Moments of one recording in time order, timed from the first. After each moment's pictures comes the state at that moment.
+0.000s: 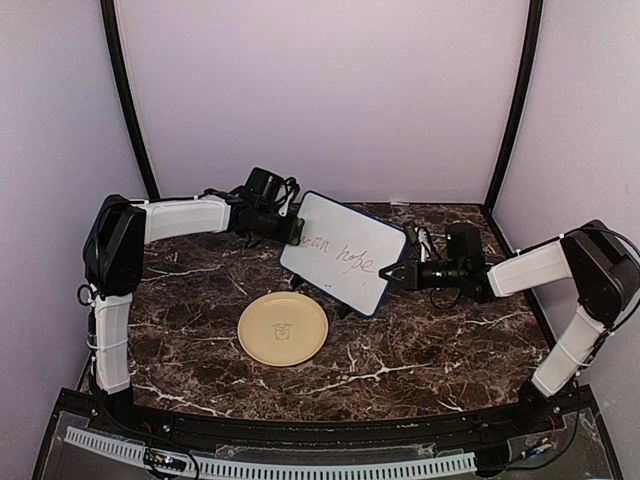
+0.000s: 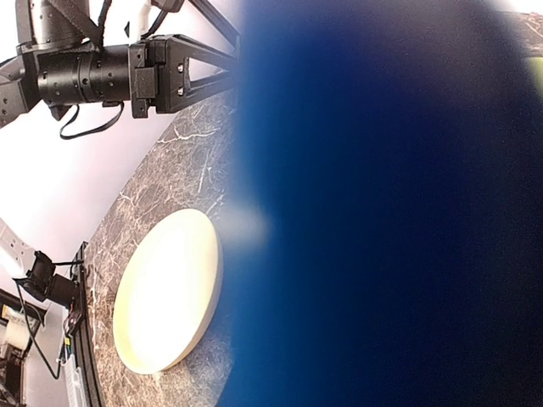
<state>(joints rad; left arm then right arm) -0.58 2.11 1.66 -0.31 0.00 -0.15 0.45 1.64 0.69 0.46 -0.65 0.37</state>
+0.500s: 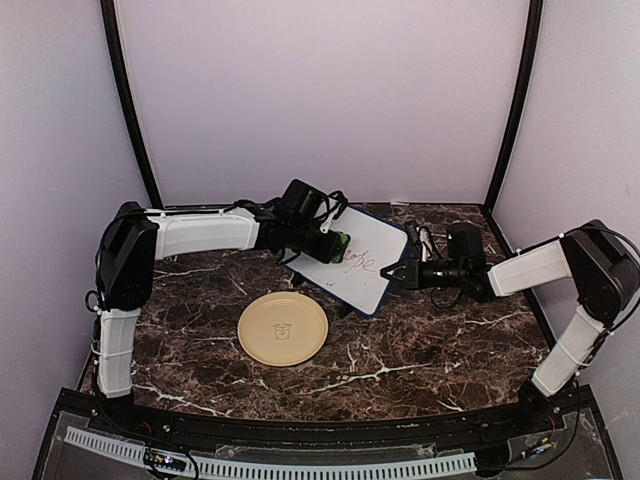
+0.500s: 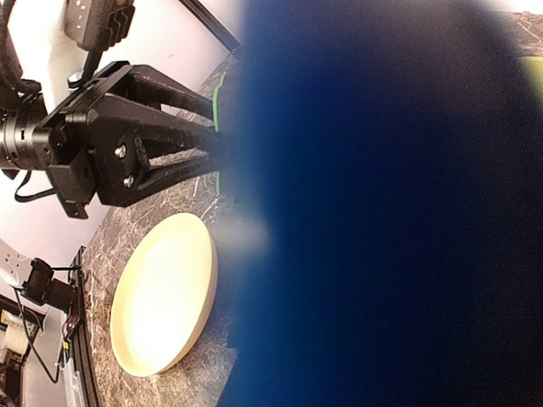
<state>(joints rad) -0.78 2.12 1.70 -0.29 0.03 -0.11 0.44 1.65 0.69 0.46 -0.65 0.37</state>
